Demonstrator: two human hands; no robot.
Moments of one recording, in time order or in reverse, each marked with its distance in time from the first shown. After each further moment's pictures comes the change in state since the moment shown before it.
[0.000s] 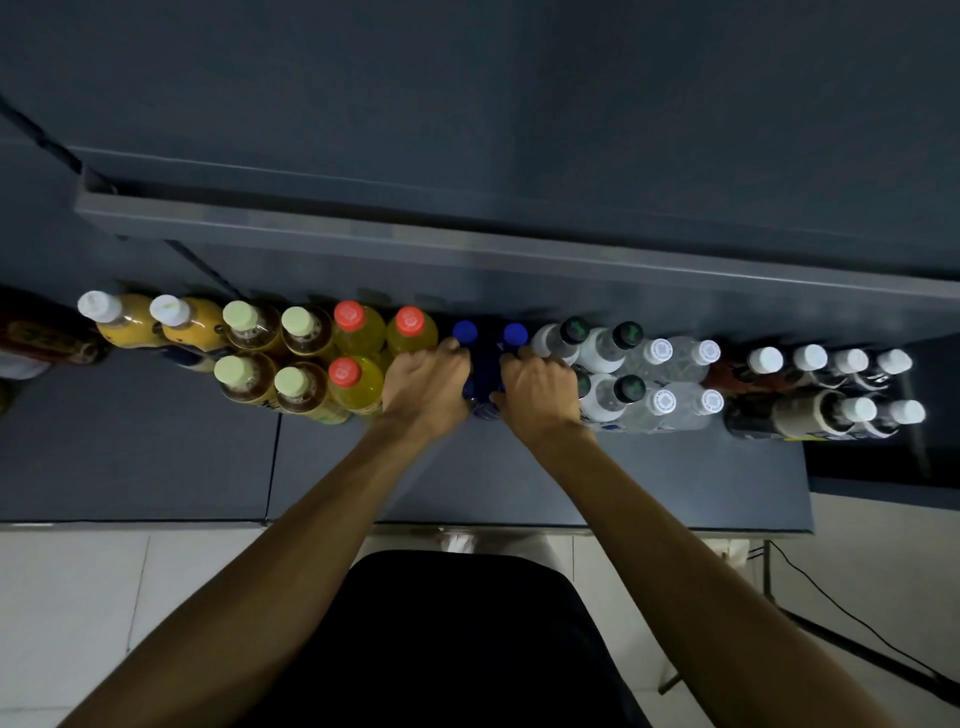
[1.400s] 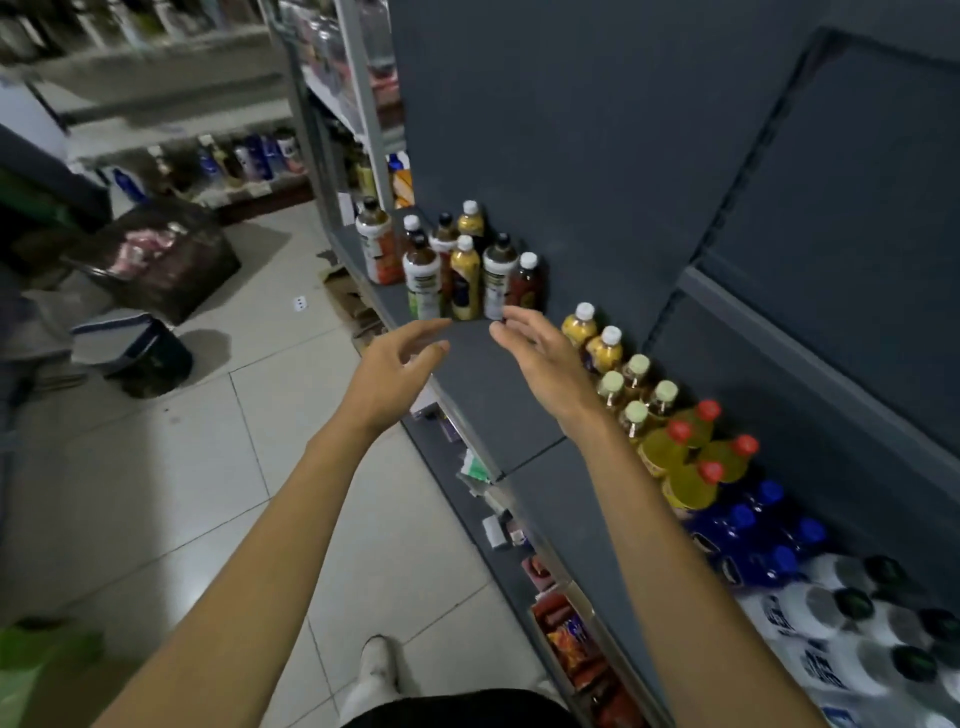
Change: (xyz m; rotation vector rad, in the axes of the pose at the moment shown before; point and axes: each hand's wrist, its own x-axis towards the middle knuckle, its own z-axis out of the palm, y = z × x) left_hand -0.396 -0.092 -0.066 -0.952 0.963 -0.865; right_hand -0.179 -0.251 -0.096 1.075 -0.341 -0.951
